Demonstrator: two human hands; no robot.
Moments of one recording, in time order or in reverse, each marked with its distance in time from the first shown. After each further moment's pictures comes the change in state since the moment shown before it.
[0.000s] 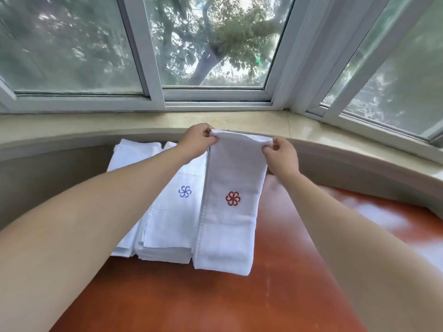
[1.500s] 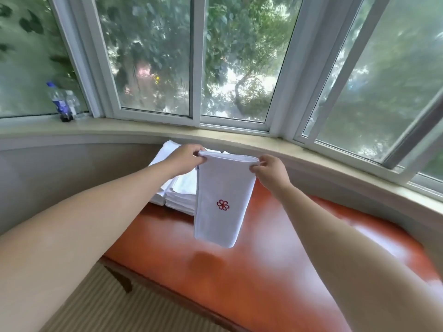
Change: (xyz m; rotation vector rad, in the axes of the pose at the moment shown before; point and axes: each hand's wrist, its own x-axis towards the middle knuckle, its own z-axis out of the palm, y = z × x) left_hand -0.425 0.055 0.008 0.262 0.183 0.151; right_hand -0.336 0.004 -0.160 0.006 -0.191 -0.301
